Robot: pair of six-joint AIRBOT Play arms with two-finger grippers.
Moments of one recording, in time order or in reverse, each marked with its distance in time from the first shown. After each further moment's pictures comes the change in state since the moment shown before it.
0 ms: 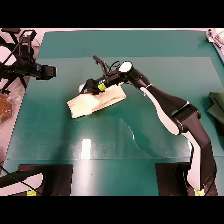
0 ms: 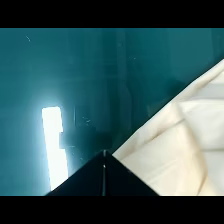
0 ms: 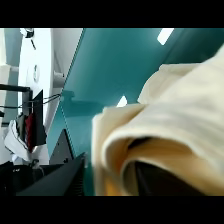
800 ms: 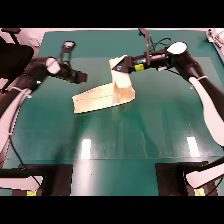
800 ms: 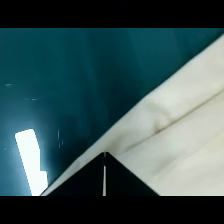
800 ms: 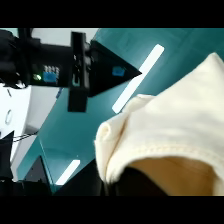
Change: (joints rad) left arm -0.200 -0.193 0.010 -0.041 0.202 -0.031; right arm -0.278 0.426 -0.341 -0.003 -0.022 -0.227
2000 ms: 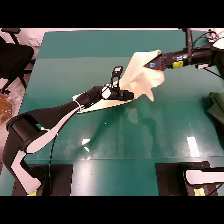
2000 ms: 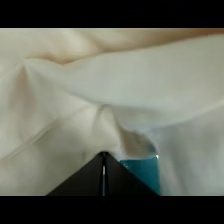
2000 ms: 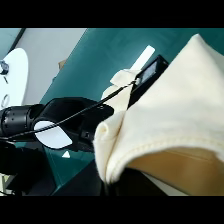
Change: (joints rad) left arm -0.450 -0.374 0.077 -0.414 0.477 0.007; right arm -0.295 0.203 -0.148 -0.003 0.280 -0.108
